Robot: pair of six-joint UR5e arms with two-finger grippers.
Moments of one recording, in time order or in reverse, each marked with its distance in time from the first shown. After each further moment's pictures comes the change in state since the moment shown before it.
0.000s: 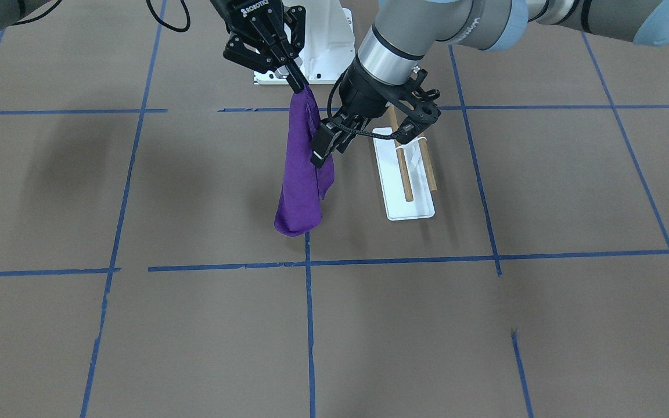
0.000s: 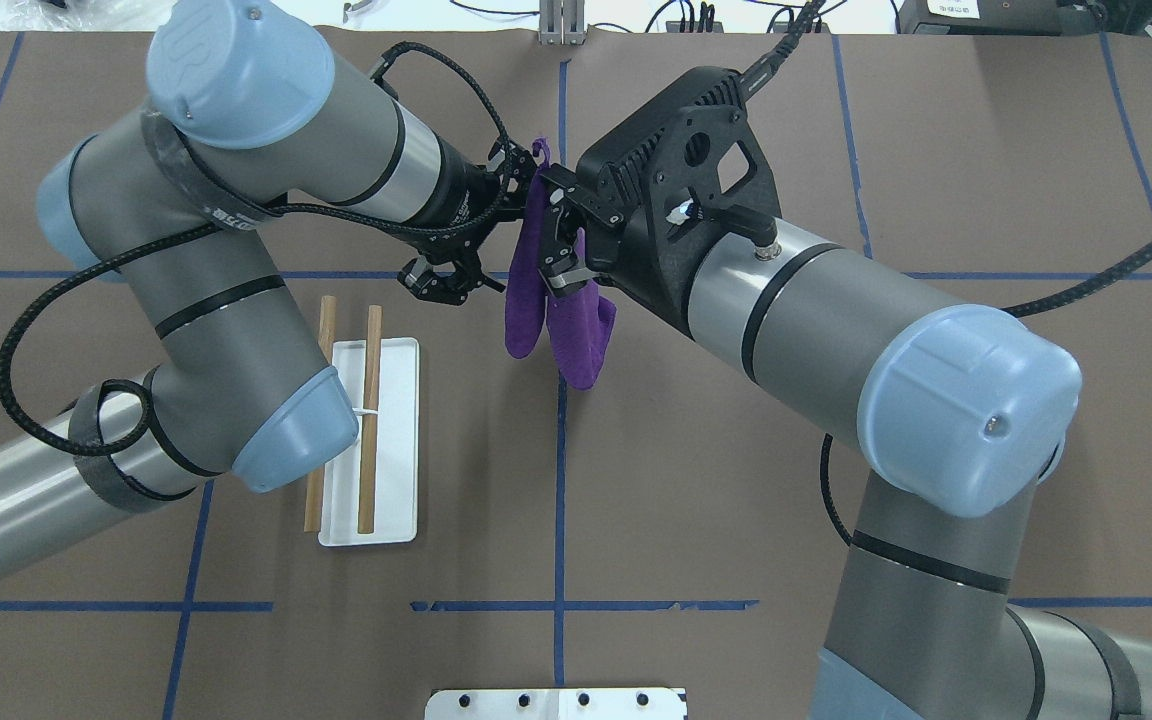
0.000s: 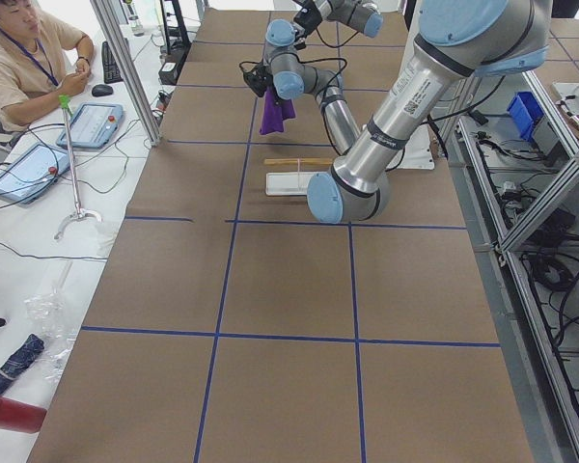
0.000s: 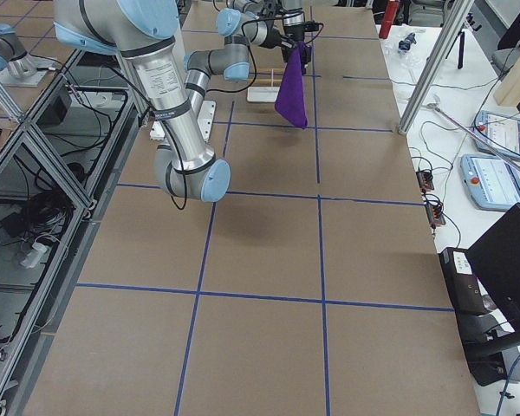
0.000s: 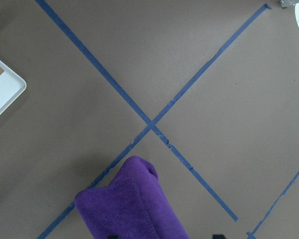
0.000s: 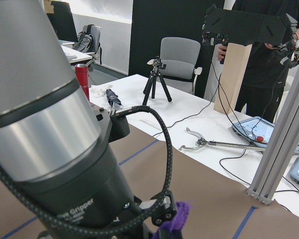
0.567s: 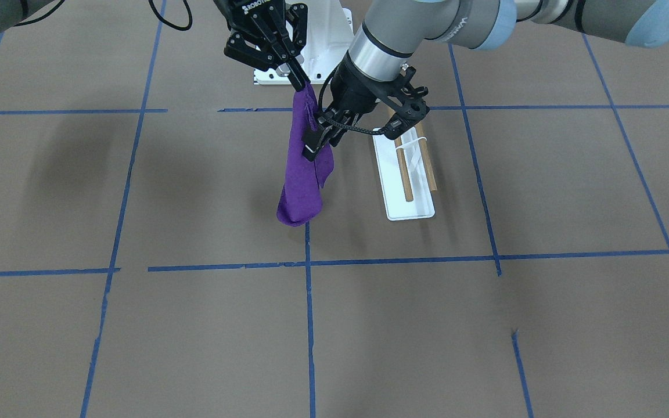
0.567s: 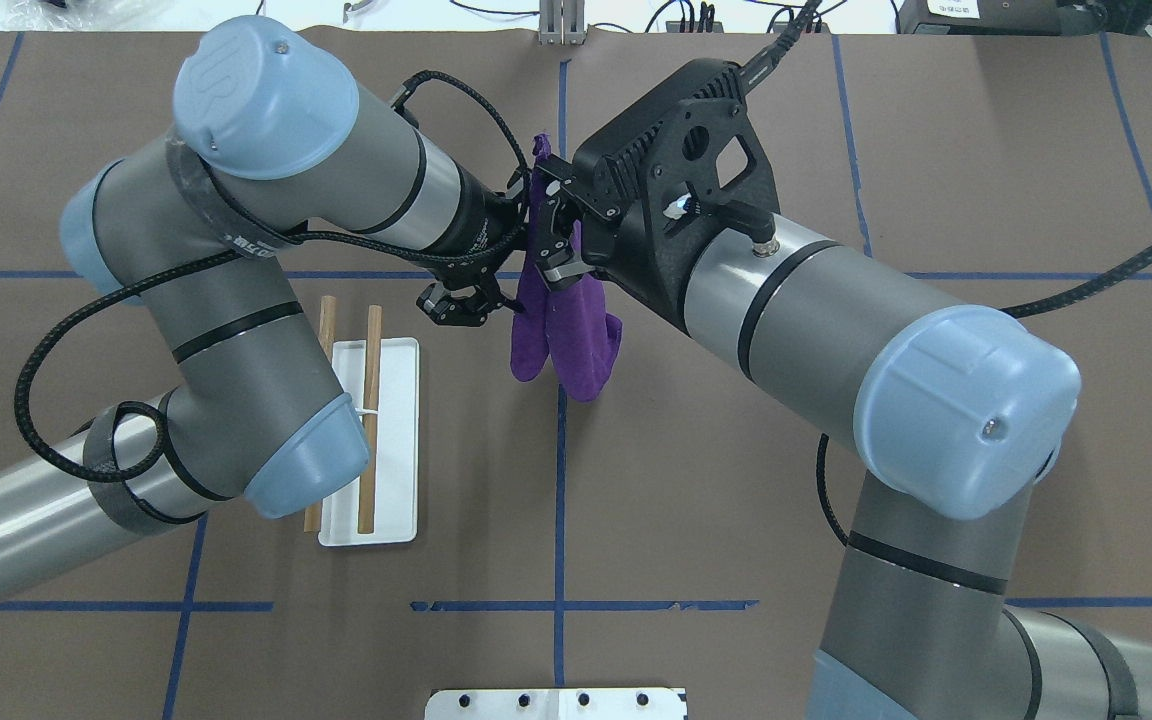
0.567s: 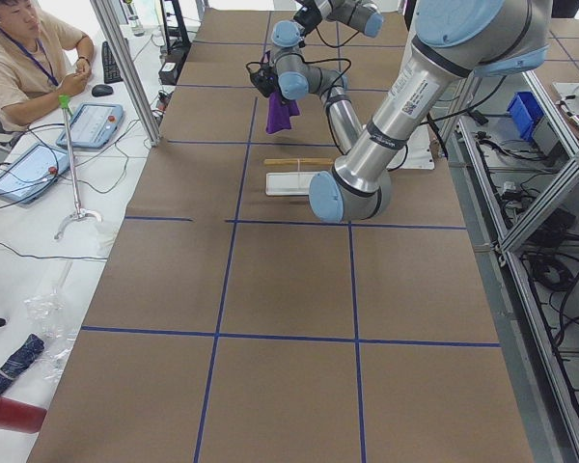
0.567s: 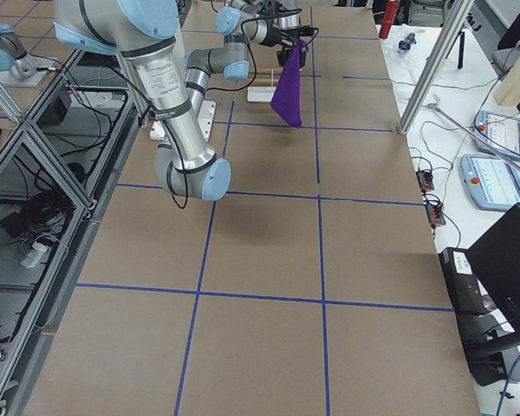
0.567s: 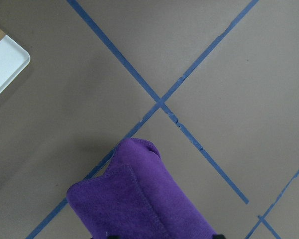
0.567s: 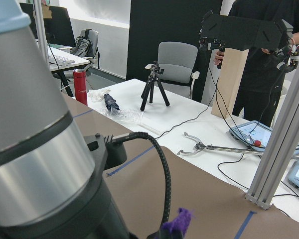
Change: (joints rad) left arm 0.031 -0.002 -0.005 0.000 0.005 -0.015; right arm -0.001 0.008 0.000 0.000 -0.013 0.000
